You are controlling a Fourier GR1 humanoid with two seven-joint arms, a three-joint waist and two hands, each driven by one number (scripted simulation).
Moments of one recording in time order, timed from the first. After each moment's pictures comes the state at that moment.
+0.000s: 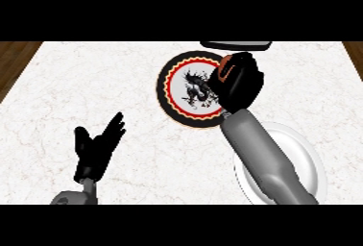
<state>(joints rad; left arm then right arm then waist) -0.05 0.08 -0.09 -1.41 0.08 0.01 0.24 -0.78 -0.01 0.28 -0.90 1.51 -0.94 1.11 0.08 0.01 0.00</state>
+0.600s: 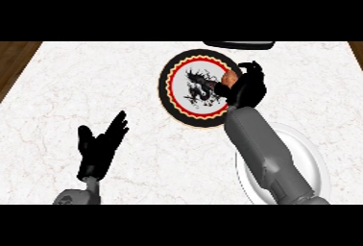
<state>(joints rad) -0.06 0.07 -0.09 -1.40 0.07 0.02 0.23 -0.86 0.00 0.15 -0.59 1.15 -1.02 1.04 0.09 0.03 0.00</state>
